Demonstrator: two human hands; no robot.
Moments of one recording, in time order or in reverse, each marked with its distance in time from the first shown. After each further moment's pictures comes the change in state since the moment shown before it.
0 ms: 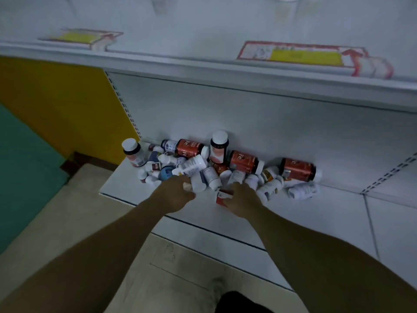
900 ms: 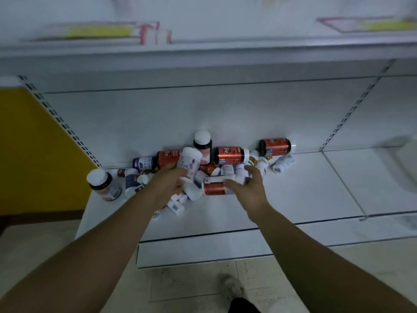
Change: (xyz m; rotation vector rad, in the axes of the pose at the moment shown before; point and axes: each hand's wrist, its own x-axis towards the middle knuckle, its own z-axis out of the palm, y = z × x) left_hand 0.064 -0.024 -0.049 -1.025 -0.325 -0.031; right_hand -0.043 -0.069 0.019 1.126 0.619 0.197
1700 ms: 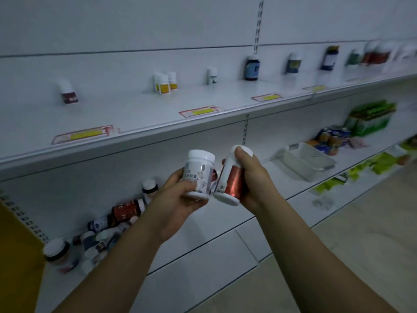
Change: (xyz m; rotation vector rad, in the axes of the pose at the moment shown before) left_hand -0.228 0.061 0.109 -0.225 -0.656 0.249; right_hand -0.198 -0.150 -0.106 0.617 0.100 -0.148
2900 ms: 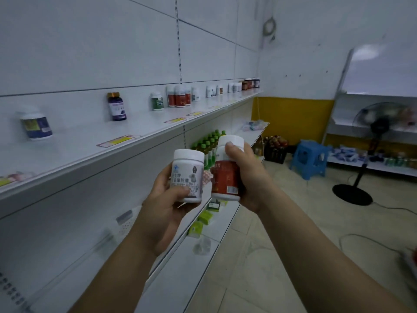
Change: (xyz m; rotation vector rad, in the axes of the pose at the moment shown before) left_hand 0.313 -0.209 0.523 0.060 -0.527 -0.011; right_hand 0.062 -0.372 -0.482 -0.149 0.354 -0.460
